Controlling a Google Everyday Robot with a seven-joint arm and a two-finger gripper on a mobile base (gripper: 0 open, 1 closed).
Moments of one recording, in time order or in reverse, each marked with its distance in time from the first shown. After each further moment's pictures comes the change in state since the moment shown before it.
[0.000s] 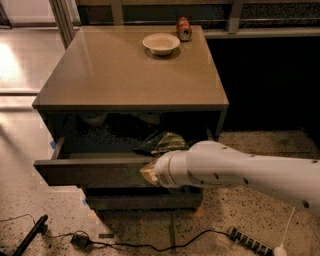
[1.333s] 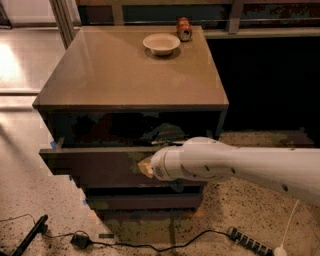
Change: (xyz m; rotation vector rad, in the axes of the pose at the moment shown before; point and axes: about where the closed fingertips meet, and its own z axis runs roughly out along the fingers) arm -0.011 -0.018 0.027 0.016 -0.016 0.056
